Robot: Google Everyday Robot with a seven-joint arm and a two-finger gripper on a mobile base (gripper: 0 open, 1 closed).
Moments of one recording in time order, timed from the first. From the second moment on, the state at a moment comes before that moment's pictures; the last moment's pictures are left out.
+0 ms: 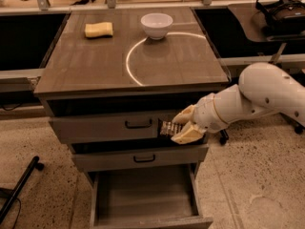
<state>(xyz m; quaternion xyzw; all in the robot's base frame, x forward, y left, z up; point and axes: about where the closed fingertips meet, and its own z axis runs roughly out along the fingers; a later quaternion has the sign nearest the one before) 0.519 -0.086 0.742 -0.62 0.69 0.20 0.31</state>
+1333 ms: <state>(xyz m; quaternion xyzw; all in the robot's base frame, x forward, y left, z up) 0.490 -0.054 0.597 -0.58 0.69 0.29 0.32</state>
